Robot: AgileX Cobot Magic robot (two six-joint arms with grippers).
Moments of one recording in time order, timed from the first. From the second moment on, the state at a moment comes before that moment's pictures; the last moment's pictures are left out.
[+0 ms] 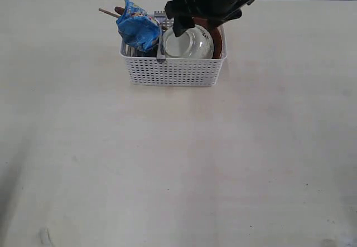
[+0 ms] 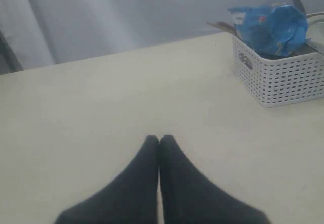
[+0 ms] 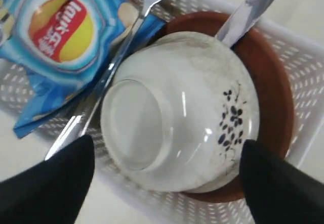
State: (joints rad) left arm -0.16 0.00 0.00 0.02 0.33 0.11; right arm 0.48 1.99 -1.59 0.18 0.79 -0.11
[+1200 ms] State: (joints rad) left arm -0.16 0.00 0.00 0.02 0.33 0.11; right arm 0.48 2.23 -1.92 -0.24 0.86 0.21
